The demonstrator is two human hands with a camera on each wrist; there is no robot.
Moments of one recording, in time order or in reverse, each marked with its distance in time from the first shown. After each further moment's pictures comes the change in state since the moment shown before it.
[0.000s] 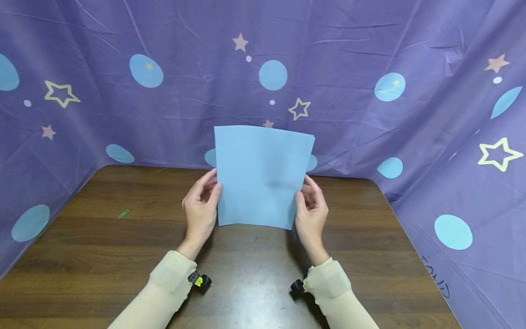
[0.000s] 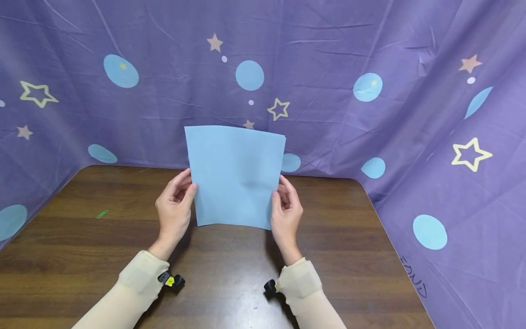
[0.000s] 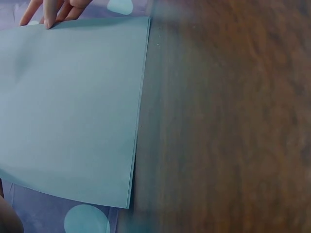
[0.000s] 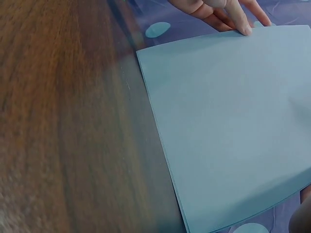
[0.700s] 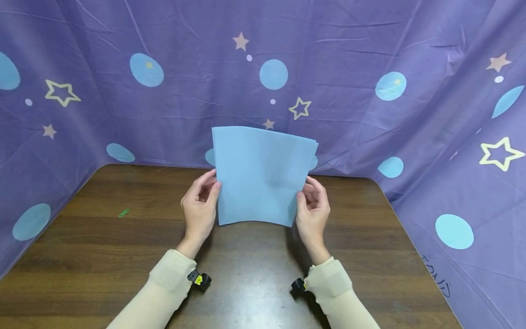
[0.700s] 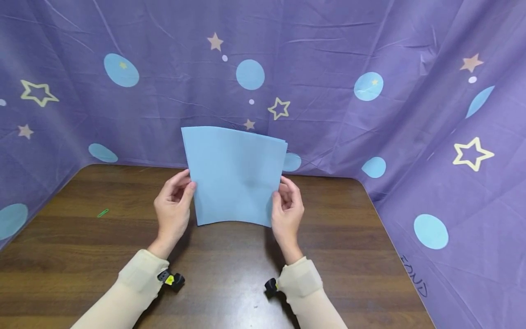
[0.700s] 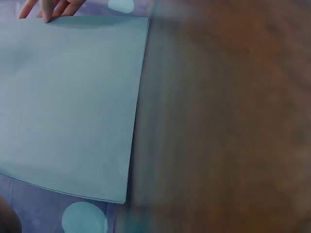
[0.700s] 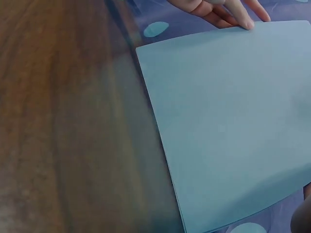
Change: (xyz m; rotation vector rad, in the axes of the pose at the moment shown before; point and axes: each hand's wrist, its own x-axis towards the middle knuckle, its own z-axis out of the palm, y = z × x) left_hand 0.000 0.002 -0.001 0.008 0.032 0.048; right_hand 0.001 0.025 -0.006 0.035 -0.012 -0.025
